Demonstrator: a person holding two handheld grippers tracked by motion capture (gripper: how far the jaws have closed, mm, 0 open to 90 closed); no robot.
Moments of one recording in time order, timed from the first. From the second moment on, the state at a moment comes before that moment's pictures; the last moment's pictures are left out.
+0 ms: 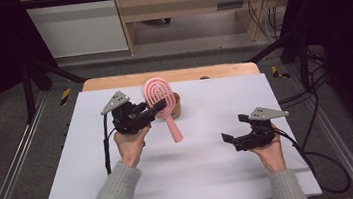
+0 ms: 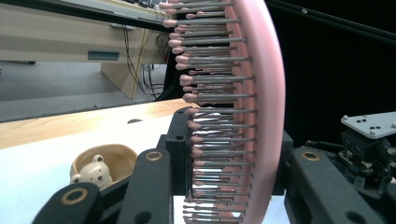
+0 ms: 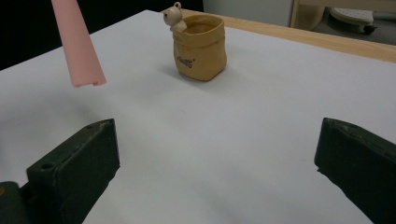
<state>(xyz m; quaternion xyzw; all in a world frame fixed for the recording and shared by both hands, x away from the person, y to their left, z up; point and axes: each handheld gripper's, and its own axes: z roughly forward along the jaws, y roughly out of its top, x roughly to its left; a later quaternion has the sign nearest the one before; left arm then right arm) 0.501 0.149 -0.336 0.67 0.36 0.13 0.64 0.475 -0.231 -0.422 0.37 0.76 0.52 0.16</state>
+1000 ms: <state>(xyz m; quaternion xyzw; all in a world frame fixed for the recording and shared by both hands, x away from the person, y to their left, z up) 0.521 0.151 -0.311 0.67 0.35 0.15 0.64 0.477 -0.247 -0.429 0.38 0.75 0.51 0.17</state>
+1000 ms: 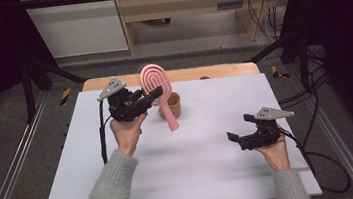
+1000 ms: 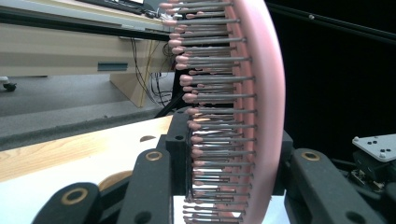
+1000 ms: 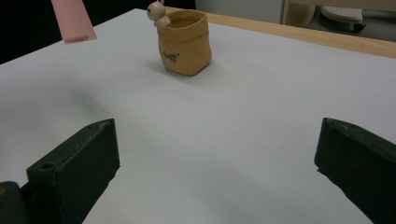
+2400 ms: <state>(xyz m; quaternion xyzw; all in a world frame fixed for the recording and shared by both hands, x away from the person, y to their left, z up) 0.567 0.150 -0.288 0.66 0.37 0.17 0.63 0.478 -0.250 -0.436 0.38 0.75 0.52 0.16</state>
